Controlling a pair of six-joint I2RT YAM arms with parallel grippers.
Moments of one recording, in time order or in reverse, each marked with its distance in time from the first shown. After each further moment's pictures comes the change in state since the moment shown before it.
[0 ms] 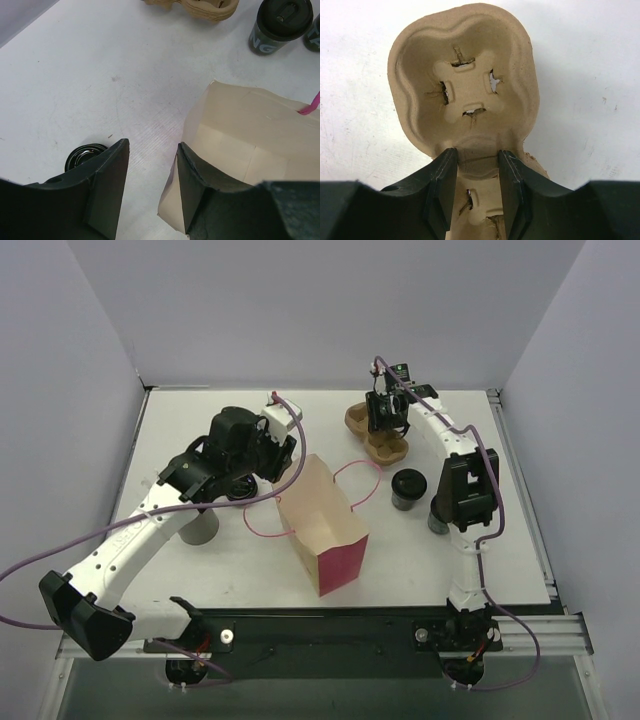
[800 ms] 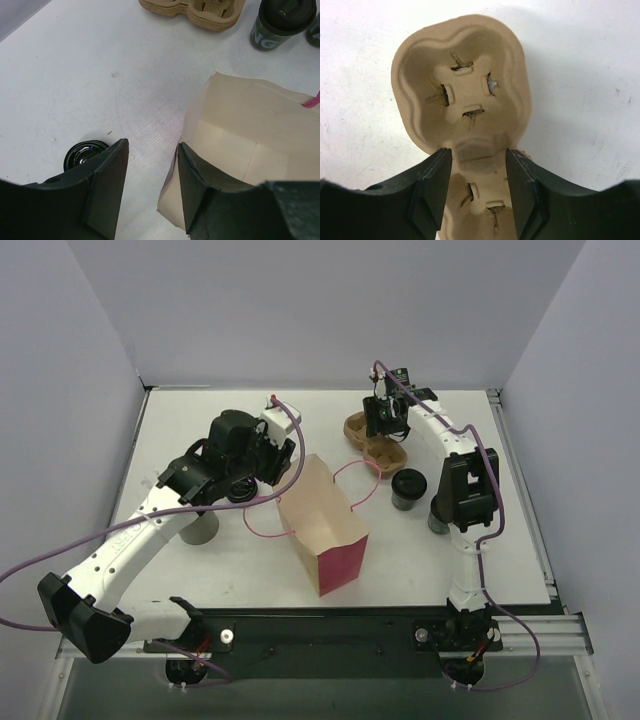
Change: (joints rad) left arm 0.000 -0.017 -0.028 0.004 -0.003 0.001; right arm -0.003 0.000 -0.047 0.005 -0.016 0.005
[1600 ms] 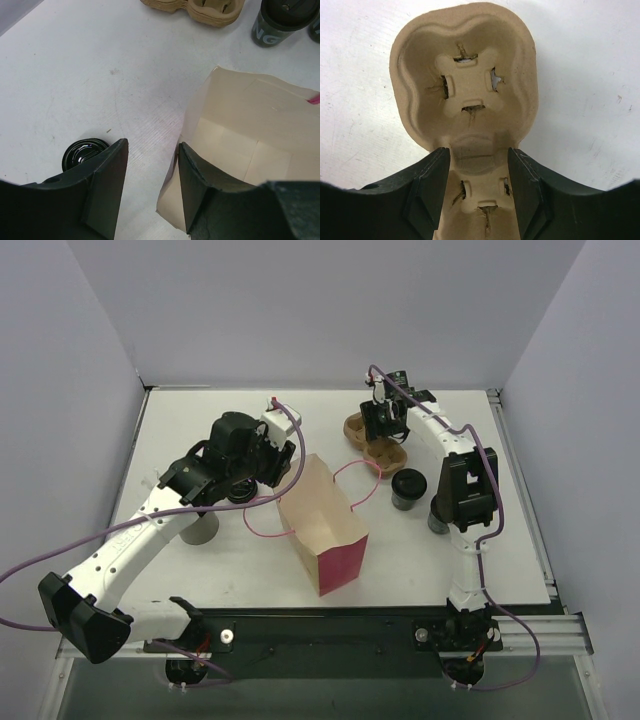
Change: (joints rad) left arm 0.000 -0.003 -0.019 0.006 0.000 0.001; right arm 0.010 0.000 -0.020 0.013 -0.024 -0.110
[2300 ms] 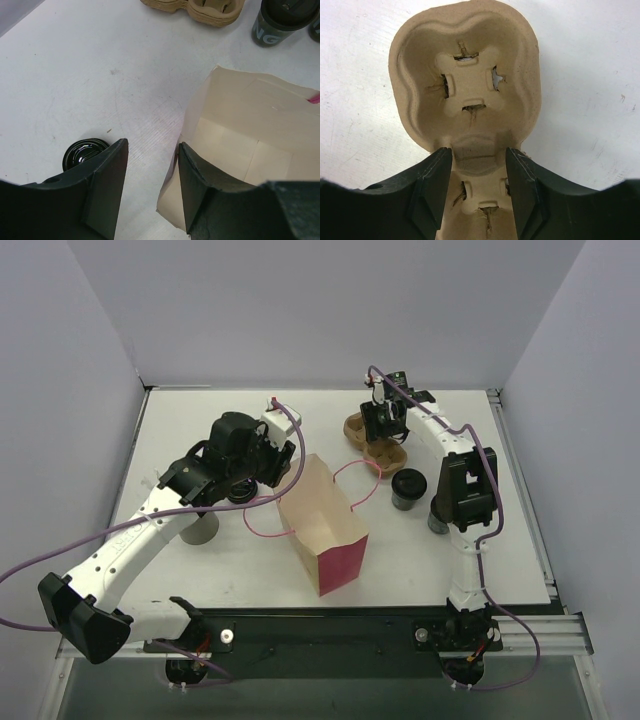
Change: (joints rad) left arm 0.000 -0.001 -0.002 0.001 0.000 0.003; right arm 0.000 0.002 -0.006 -0.002 0.002 0.001
